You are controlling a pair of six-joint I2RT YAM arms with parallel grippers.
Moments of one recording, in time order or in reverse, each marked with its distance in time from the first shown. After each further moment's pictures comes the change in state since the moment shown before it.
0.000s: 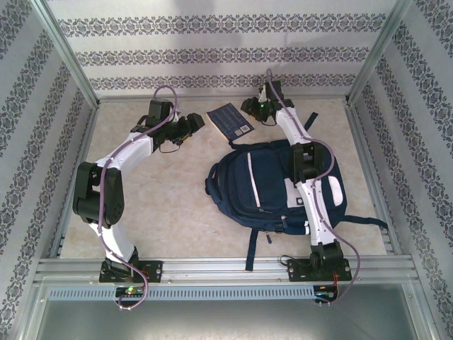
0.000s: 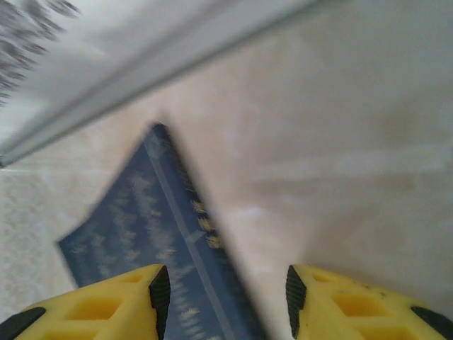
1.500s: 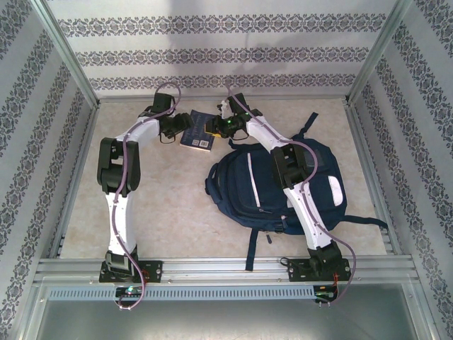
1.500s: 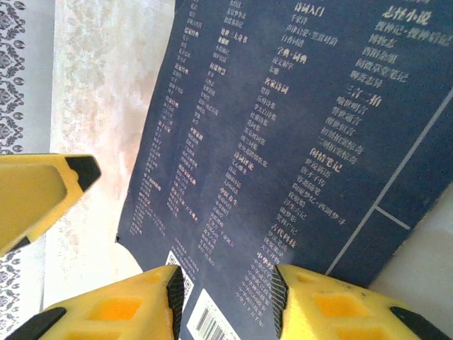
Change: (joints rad) left arm 0.093 0.446 0.416 -0.187 -0.222 0.218; right arm 0.227 -0.128 -0.259 0.062 -0.195 -0.066
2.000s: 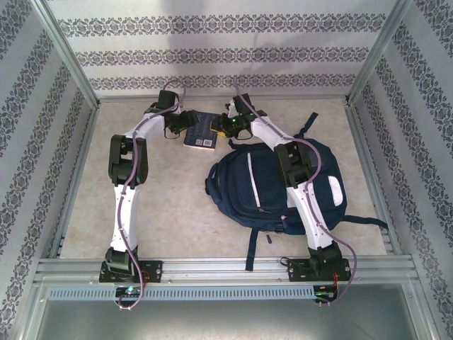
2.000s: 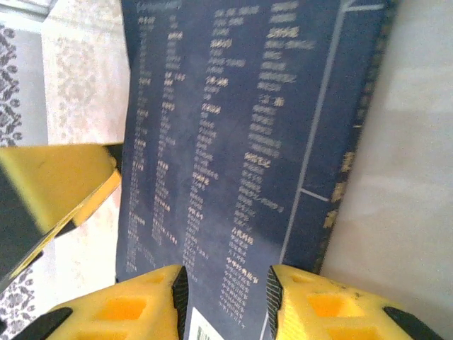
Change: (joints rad) left arm 0.002 0.207 0.247 -0.048 0.128 0.048; right arm -0.028 -0.063 -0.129 0.096 0.060 0.147
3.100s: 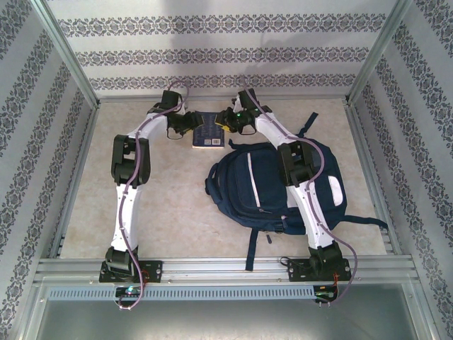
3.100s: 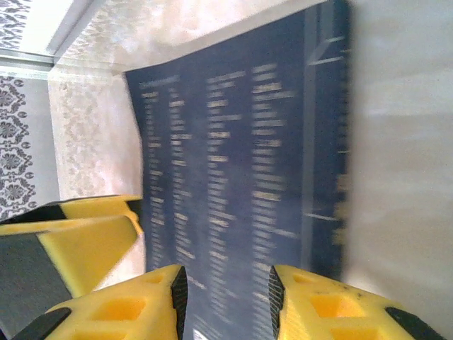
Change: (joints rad) left arm -0.023 0.027 0.034 -0.021 0.099 0.000; right arm -0.023 0.023 0.097 -0.056 0.023 0.048
